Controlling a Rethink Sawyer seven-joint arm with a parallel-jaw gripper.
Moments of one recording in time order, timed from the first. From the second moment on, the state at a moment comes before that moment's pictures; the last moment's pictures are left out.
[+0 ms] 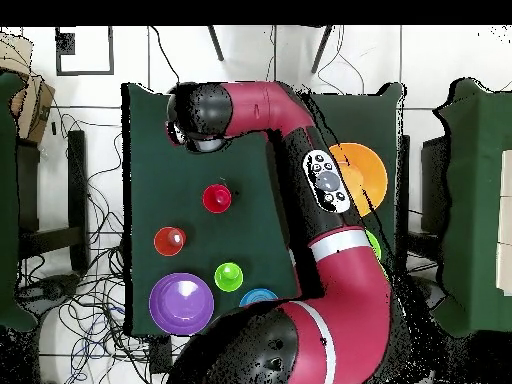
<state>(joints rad) -0.39 -0.43 0.62 1.14 -0.37 0.98 1.53</state>
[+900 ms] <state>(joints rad) -0.38 -0.46 0.60 1.17 -0.36 0.98 1.53</state>
